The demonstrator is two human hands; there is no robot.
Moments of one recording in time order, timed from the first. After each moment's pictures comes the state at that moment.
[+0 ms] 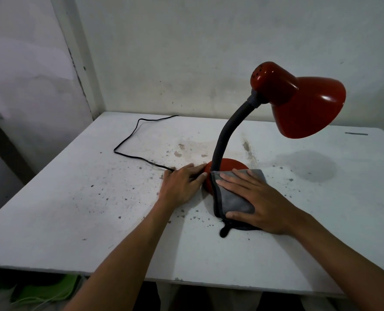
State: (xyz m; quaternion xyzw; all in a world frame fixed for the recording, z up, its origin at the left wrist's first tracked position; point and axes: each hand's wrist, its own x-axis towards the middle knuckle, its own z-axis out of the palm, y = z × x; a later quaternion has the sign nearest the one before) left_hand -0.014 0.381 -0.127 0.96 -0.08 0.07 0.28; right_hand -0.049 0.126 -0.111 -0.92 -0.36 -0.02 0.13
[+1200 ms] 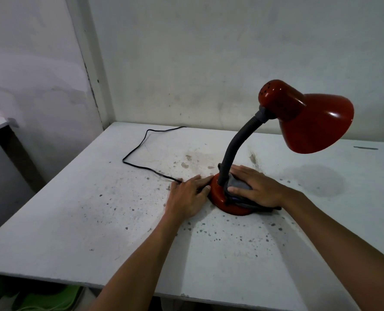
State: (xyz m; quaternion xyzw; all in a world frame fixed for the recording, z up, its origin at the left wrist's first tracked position) left_hand -0.021 0.379 -0.122 0.96 -0.08 0.06 0.27; right_hand 0.035 0.136 -0.096 -0.94 -0.29 0.07 0.18
